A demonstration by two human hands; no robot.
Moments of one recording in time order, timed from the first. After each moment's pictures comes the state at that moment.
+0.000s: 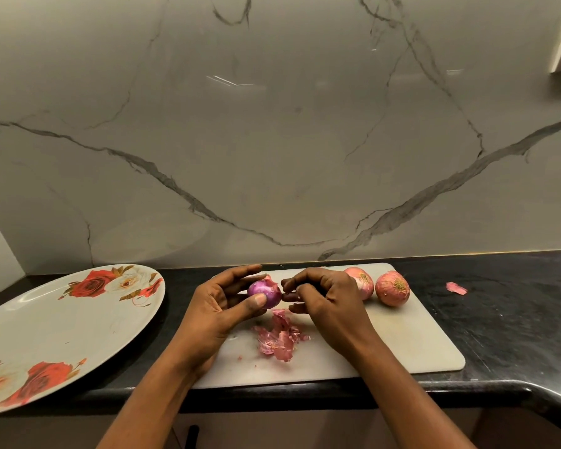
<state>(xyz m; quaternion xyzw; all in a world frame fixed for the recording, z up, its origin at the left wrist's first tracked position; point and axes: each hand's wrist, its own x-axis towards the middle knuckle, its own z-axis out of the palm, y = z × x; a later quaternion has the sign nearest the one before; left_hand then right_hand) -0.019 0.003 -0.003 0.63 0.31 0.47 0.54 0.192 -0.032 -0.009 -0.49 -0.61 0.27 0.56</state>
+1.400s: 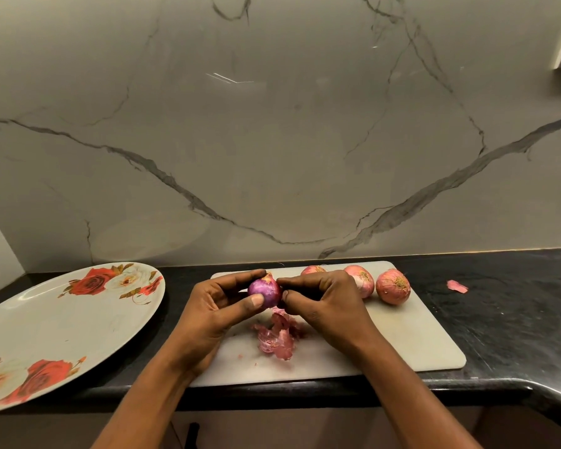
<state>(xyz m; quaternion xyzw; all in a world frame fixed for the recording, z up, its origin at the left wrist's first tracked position) -0.022 -0.001 0.000 0.62 0.29 0.47 0.56 0.192 -0.040 -0.002 -0.47 -0.64 0.28 0.54</state>
